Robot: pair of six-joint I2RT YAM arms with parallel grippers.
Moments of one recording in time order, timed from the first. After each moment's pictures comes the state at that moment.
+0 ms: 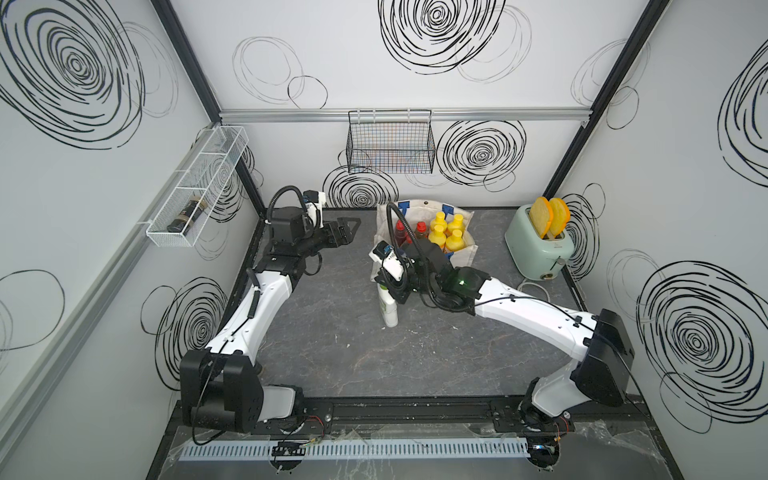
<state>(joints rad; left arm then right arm) -0.07 1.36 1.10 -0.06 0.56 -0.43 0.93 1.54 1.34 -0.32 -0.09 -0.08</state>
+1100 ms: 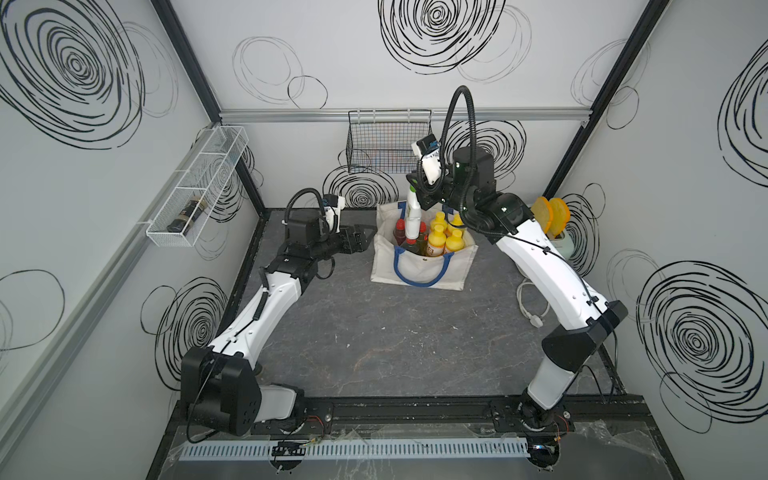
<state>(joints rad) -0.18 1.36 1.10 -0.08 0.55 -0.39 0.64 1.77 2.10 -0.56 -0.02 -0.12</state>
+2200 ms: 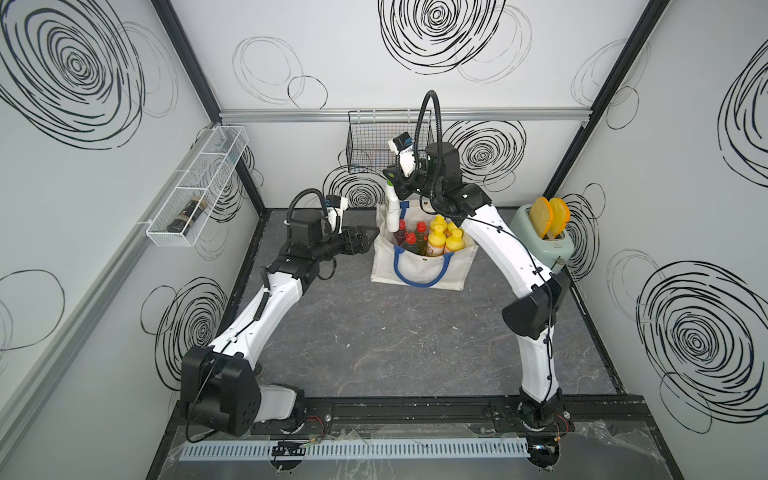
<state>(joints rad) -0.19 1.36 1.10 -0.09 0.55 -0.38 0.61 2.10 2.36 -0.46 -0.18 -0.09</state>
